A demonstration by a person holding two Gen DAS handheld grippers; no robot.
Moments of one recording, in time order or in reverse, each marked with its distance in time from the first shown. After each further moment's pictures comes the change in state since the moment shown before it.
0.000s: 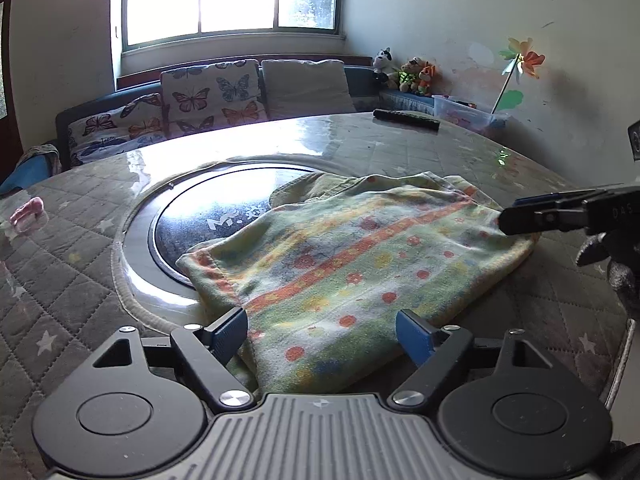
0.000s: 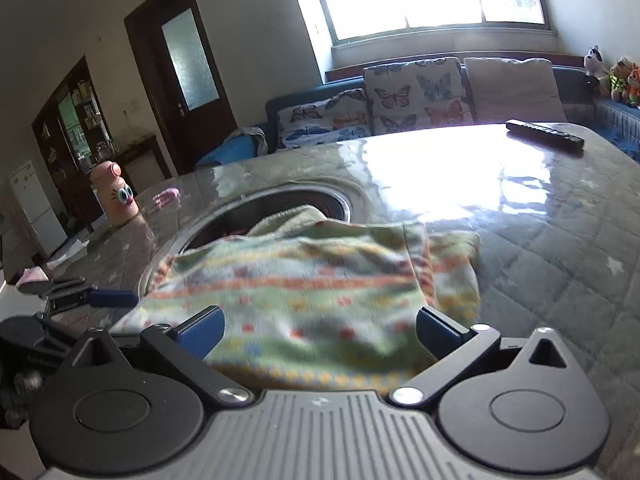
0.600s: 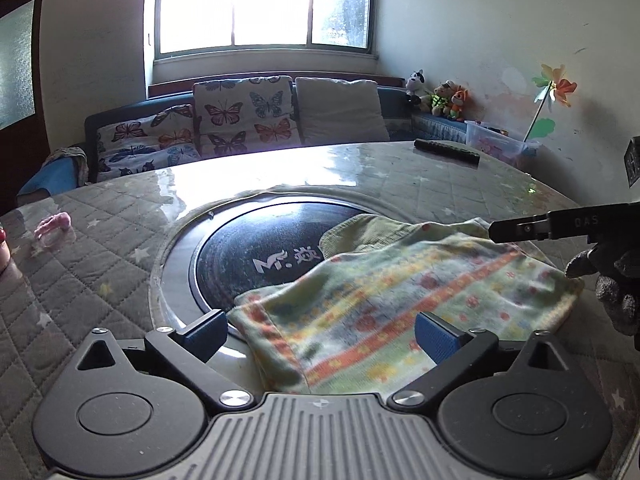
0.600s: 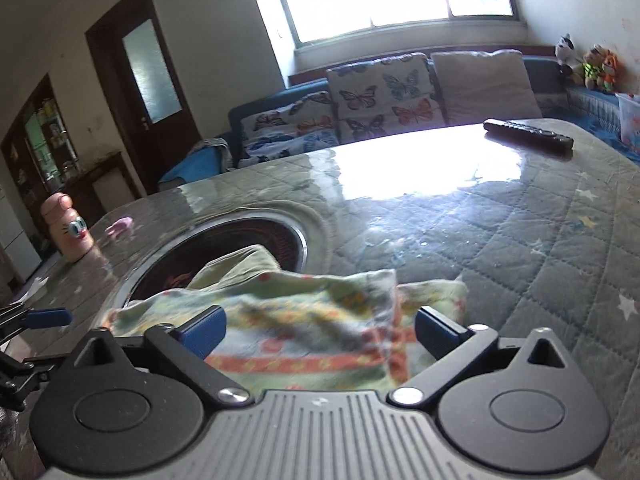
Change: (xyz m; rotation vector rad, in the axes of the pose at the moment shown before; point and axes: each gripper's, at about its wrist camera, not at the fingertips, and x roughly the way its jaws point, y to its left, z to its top) left arm 0.010 0.030 0.030 -0.059 -0.055 0.074; right arm 0.057 -0.026 0.039 0.079 0.001 -0.101
